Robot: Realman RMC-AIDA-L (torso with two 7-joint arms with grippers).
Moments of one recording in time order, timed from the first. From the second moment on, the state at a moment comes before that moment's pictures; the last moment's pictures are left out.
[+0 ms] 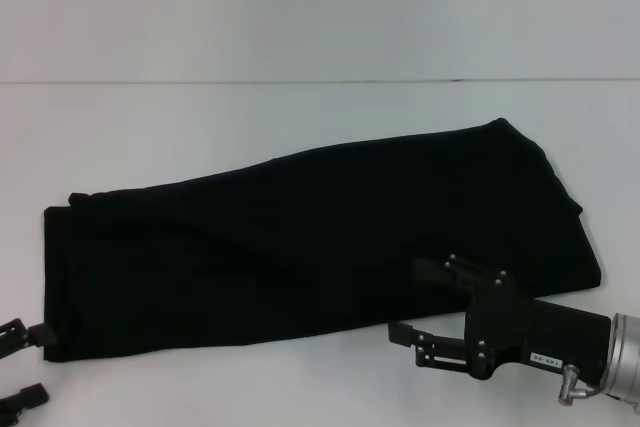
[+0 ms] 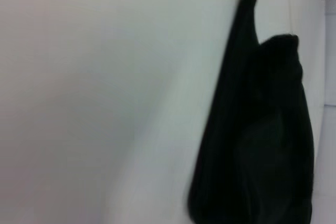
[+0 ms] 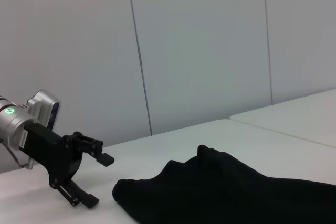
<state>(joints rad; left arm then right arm) -0.23 -1.94 0.29 0.53 2.25 1.59 -2.54 0.49 2.09 -0.75 -0.25 -1.80 -1.49 0.83</state>
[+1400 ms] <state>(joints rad) -0.31 -1.96 0.28 0.48 2.24 1.47 -2.54 0.49 2.09 -0.75 -0.25 -1.80 -1.50 0.83</state>
